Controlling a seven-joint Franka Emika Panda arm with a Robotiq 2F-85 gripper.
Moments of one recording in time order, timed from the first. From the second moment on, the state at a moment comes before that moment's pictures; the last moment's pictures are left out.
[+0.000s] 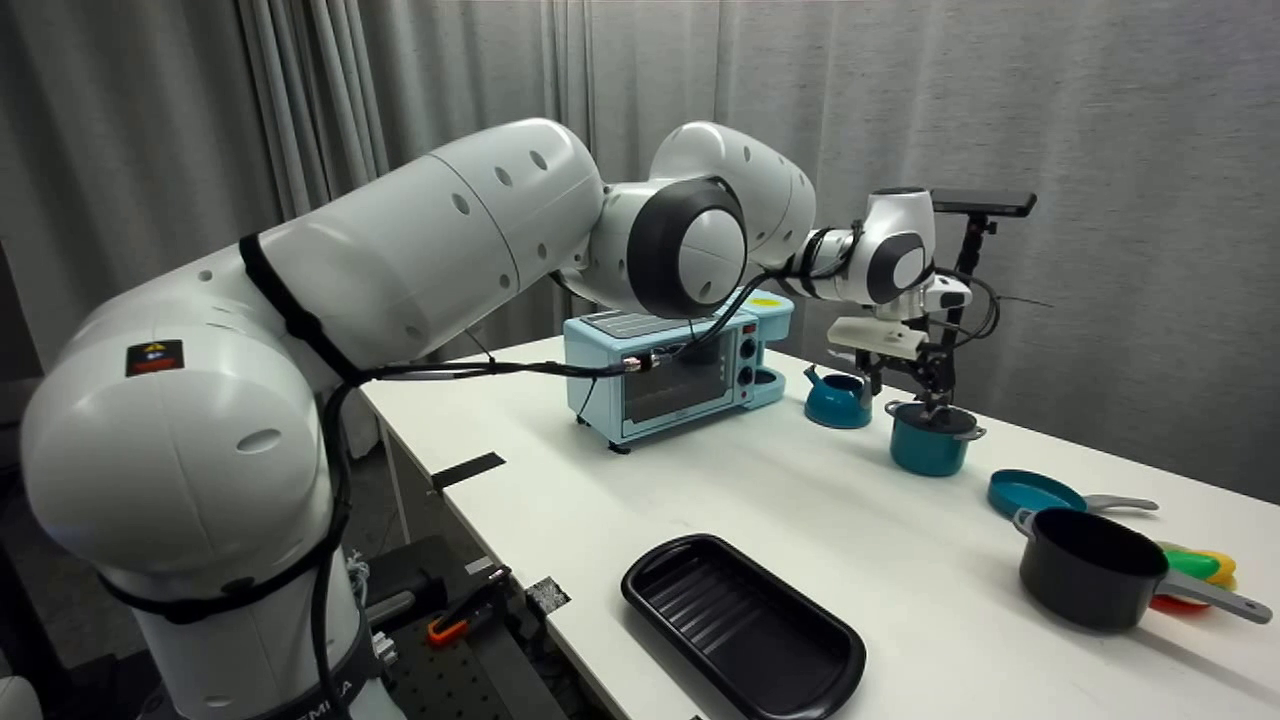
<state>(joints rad) 0.01 1.14 -0.06 -0.78 -0.03 2.20 0.05</state>
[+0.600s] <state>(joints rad) -0.03 1.15 -0.06 -0.75 -0.03 2.20 0.05</state>
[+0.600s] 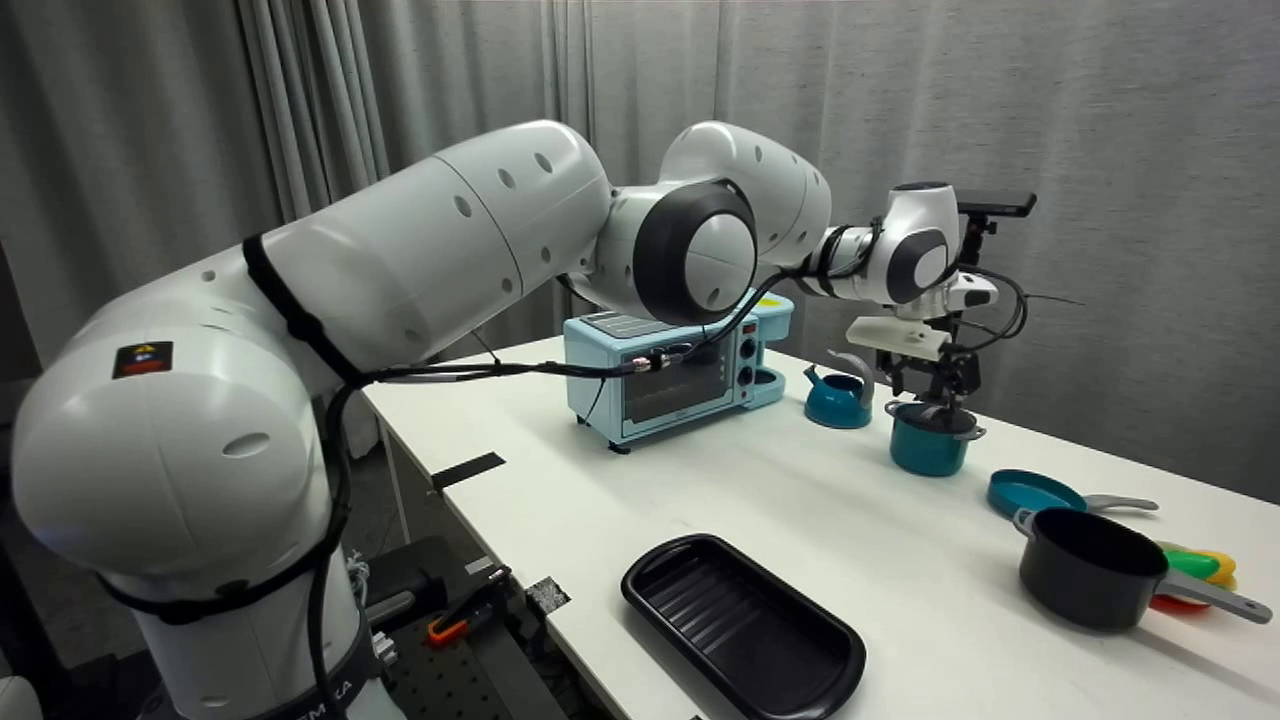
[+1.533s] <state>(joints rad) -0.04 1.20 -0.06 -0.71 -0.04 2.20 0.05</state>
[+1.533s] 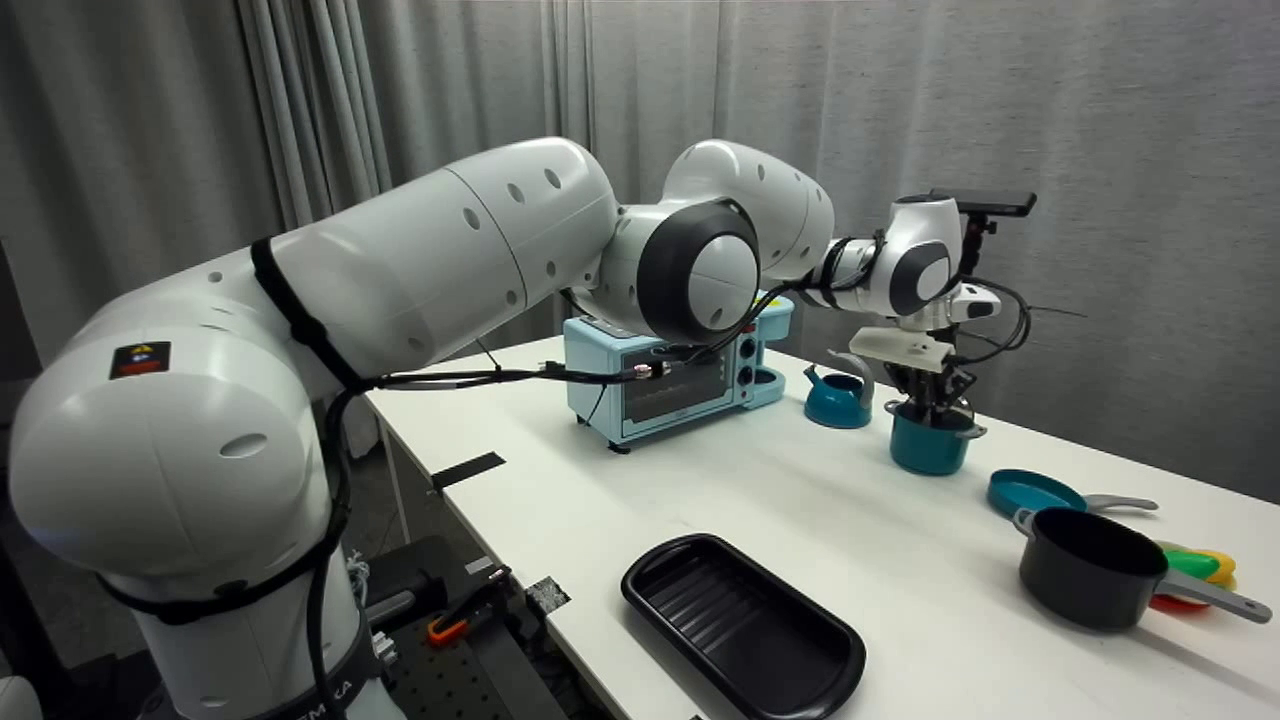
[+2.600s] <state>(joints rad) -0.04 1.13 -0.06 -0.70 -0.03 2.20 0.05</state>
